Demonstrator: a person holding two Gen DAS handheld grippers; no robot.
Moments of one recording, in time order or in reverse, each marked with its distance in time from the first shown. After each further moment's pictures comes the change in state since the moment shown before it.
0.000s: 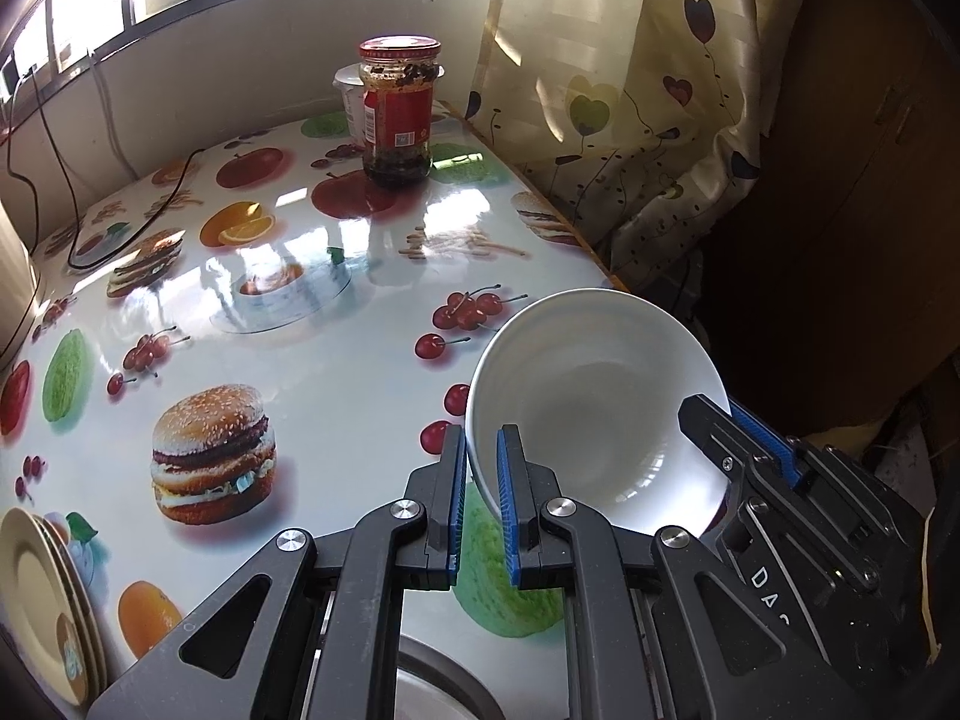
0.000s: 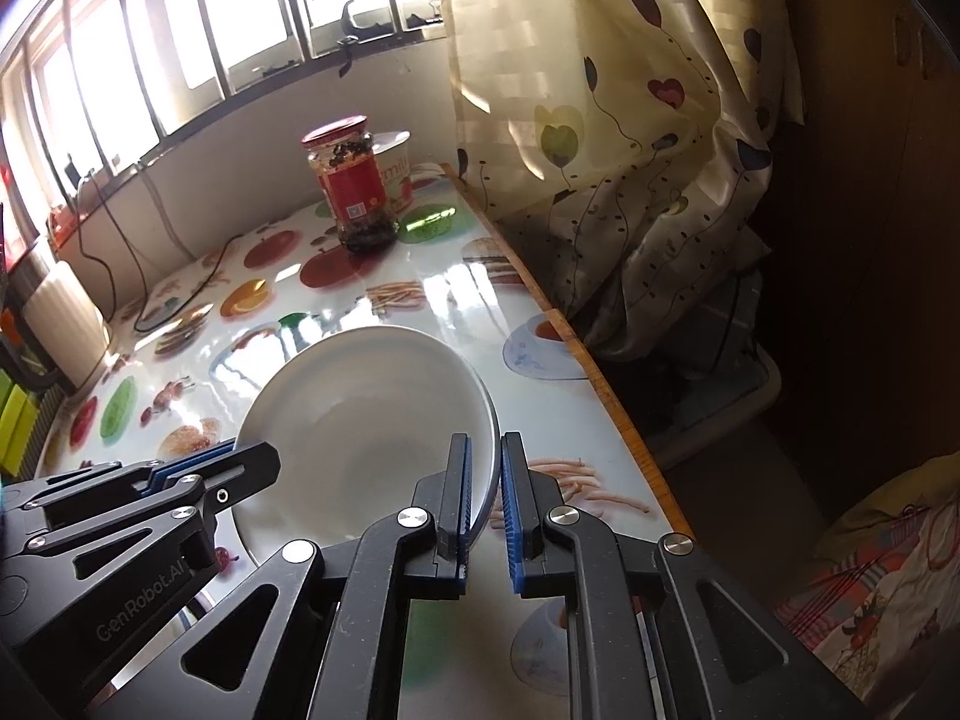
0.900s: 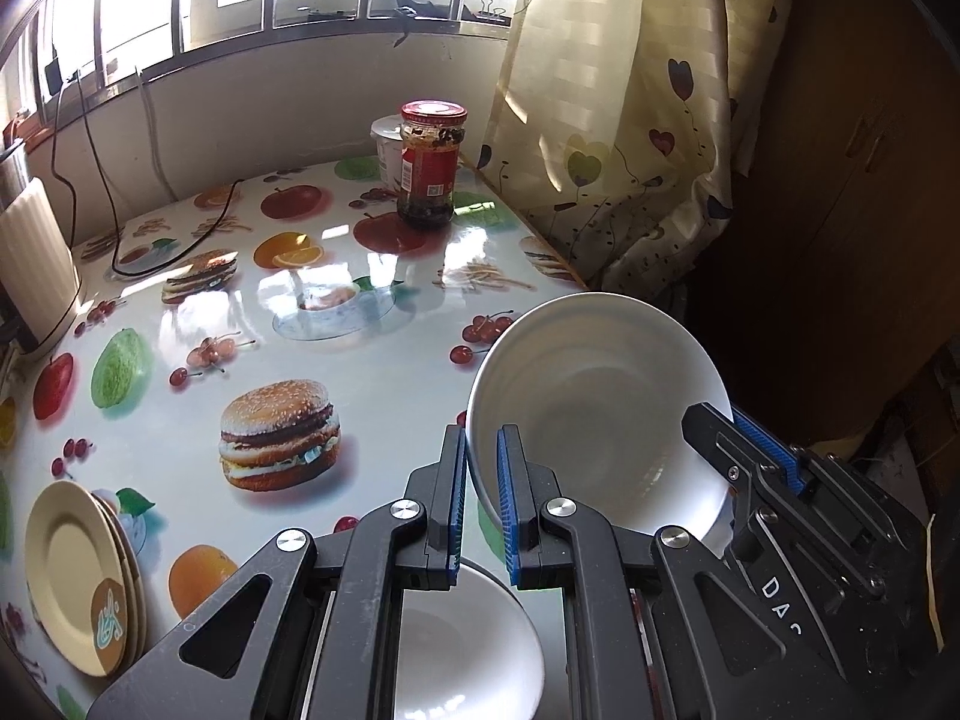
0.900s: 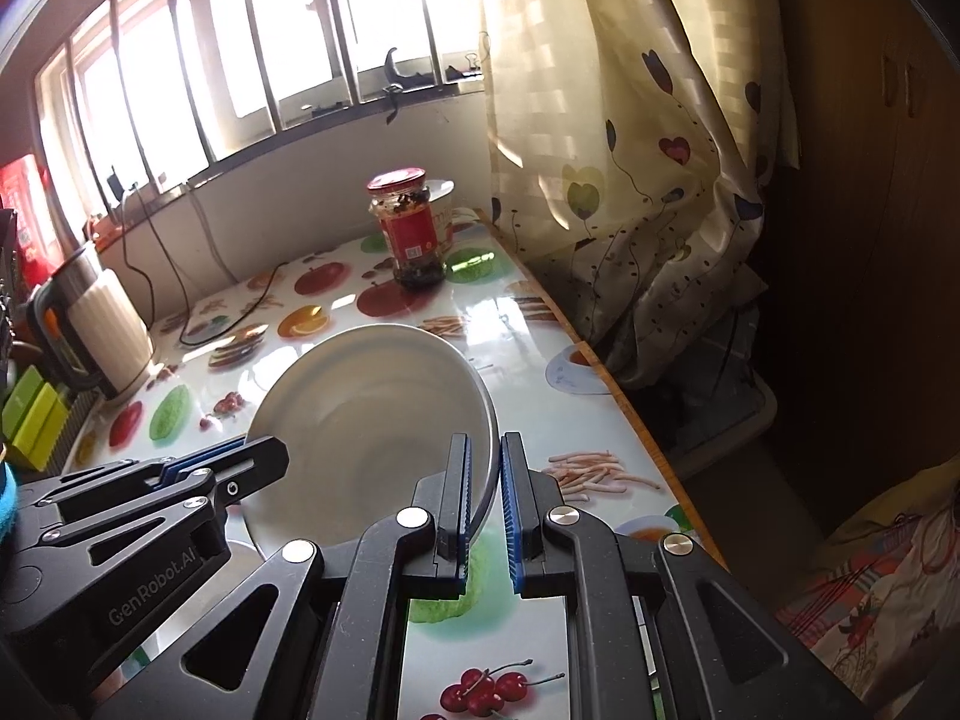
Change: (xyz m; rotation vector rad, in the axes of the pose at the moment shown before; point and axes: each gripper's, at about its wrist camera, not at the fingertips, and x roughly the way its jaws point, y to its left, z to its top) left arm -0.068 0.021 -0.022 -0.014 -0.103 -0.016; right arm -0.065 0.041 -0.015 -0.030 -0.095 0.011
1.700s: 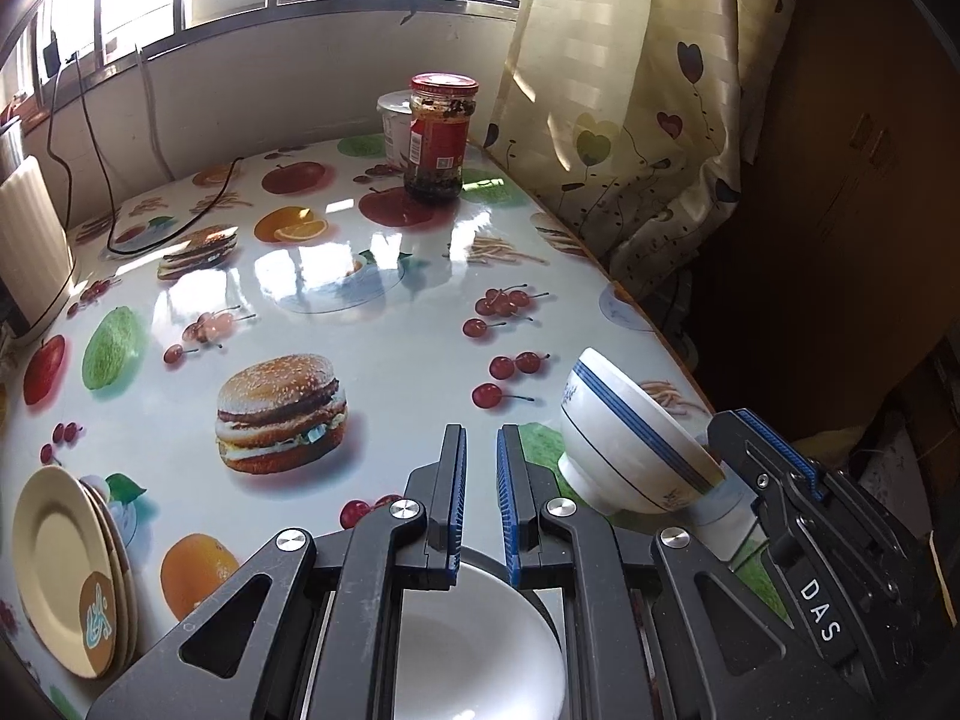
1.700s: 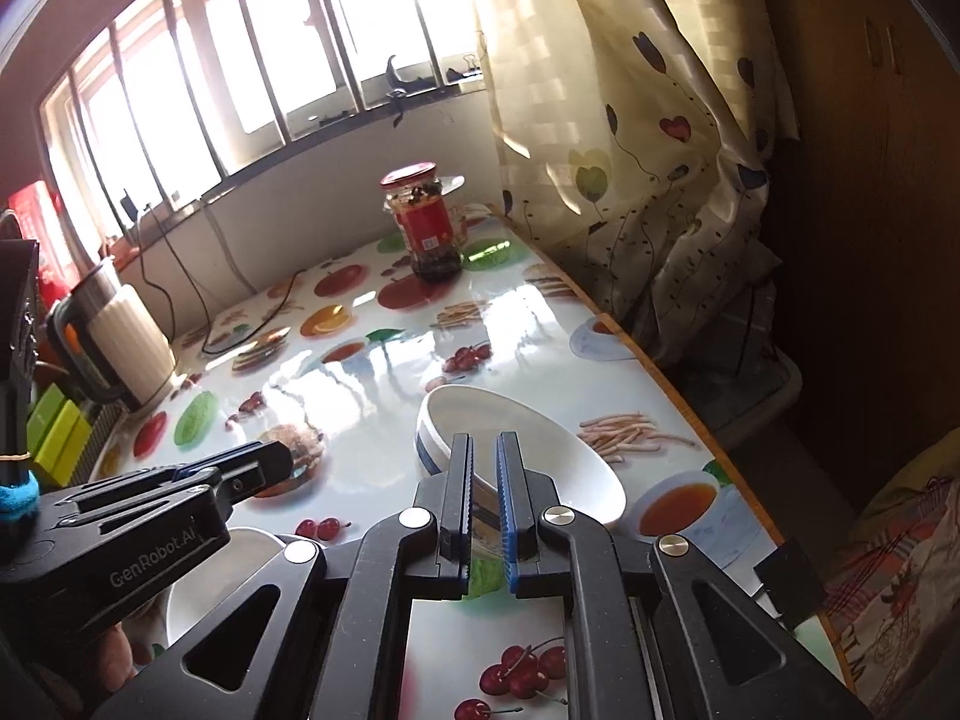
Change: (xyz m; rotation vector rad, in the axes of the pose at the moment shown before) left arm 0.018 0.011 -0.014 0.000 0.031 -0.003; right arm 0.001 -0.006 -0.025 0.089 -0.025 0.052
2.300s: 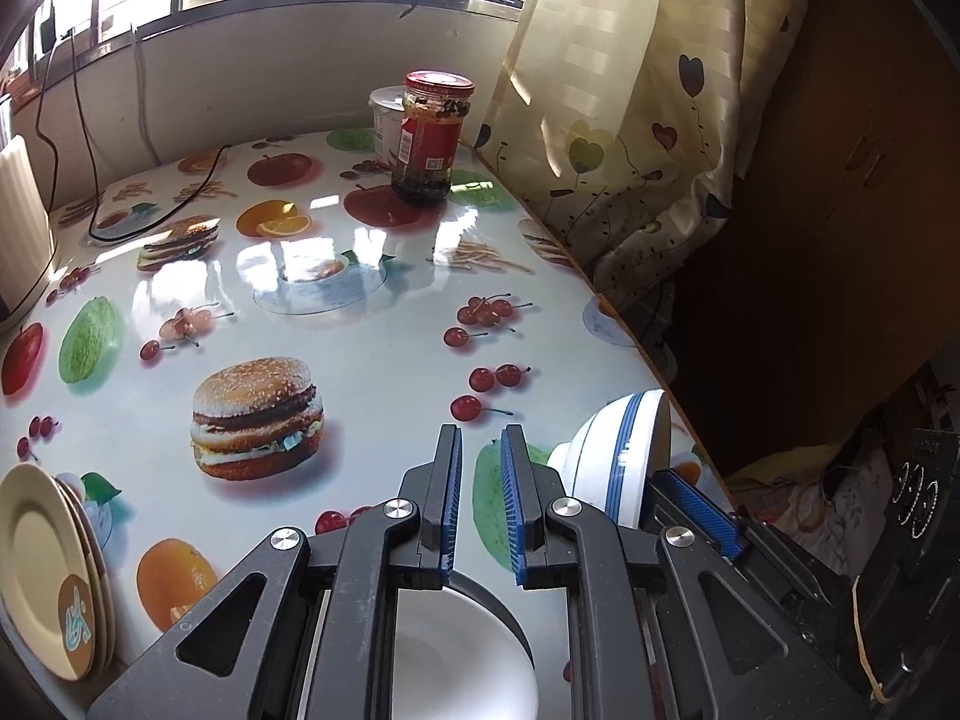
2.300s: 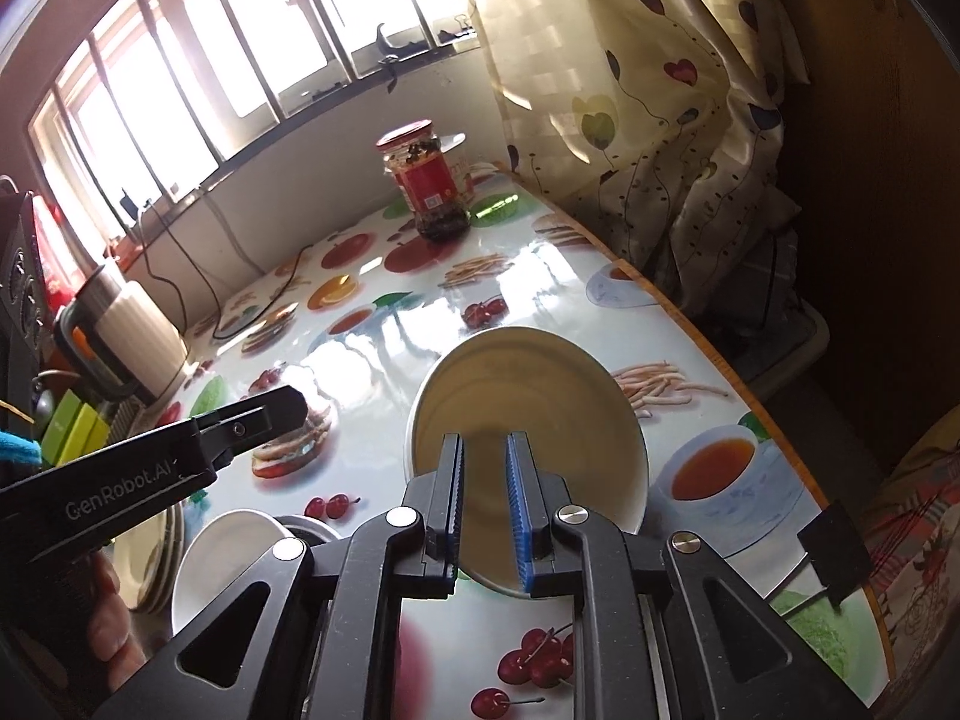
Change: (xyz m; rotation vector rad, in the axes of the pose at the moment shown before) left arm 0.003 0.002 0.010 -0.046 0.011 -0.072; right arm 0.024 -0.002 -0.014 0.050 0.089 0.071
